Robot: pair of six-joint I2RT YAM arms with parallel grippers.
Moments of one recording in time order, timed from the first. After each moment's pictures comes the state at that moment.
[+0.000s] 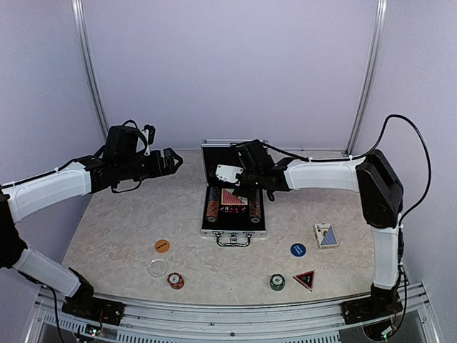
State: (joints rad) left arm -0.50 1.38 1.04 -0.15 0.02 -0.46; right arm 0.82 2.06 1.56 -0.16 0.19 -0.75
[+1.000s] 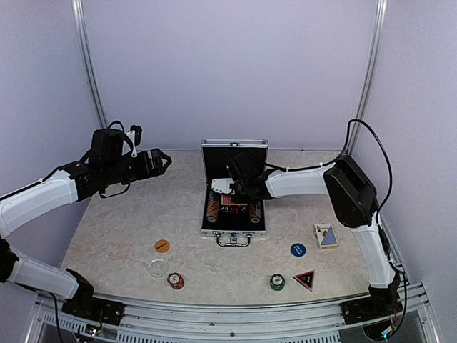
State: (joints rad) left arm -0.47 1.24 0.95 -0.17 0.01 -0.46; right arm 0.82 2.31 1.70 -0.11 0.42 -0.96
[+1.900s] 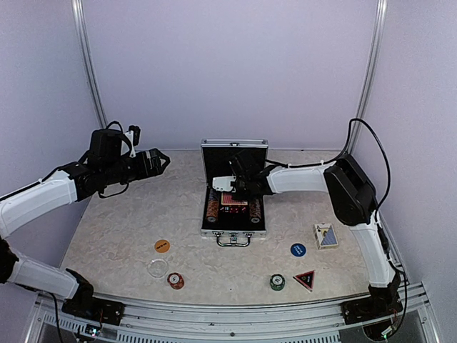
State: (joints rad) left arm -0.45 1.24 0.95 -0.17 0.01 -0.46; right arm 0.79 2.33 1.76 -0.15 0.30 -0.99
